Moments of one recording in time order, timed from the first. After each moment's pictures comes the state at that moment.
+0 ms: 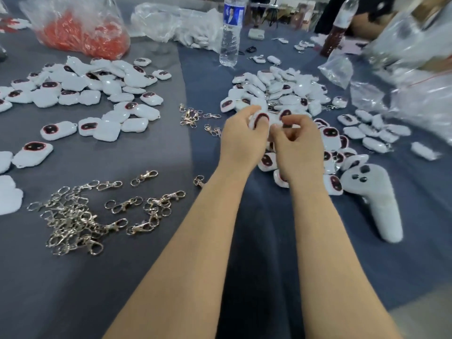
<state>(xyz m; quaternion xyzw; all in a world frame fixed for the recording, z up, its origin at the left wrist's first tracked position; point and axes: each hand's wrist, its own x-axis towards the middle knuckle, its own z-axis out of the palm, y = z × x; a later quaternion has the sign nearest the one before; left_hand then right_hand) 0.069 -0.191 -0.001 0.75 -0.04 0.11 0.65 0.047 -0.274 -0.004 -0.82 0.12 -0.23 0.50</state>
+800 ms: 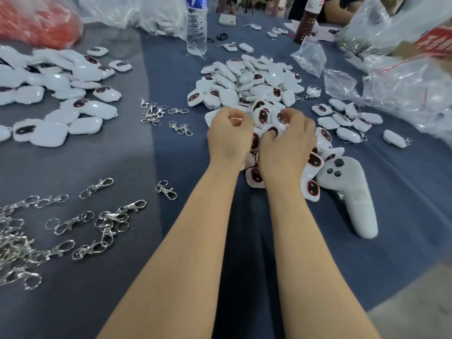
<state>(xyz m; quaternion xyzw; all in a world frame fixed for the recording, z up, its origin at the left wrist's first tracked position) 0.095 -0.235 -0.020 0.73 0.02 0.06 0.68 0.064 -0.305 -0.024 -0.86 0.20 -0.32 0.34</state>
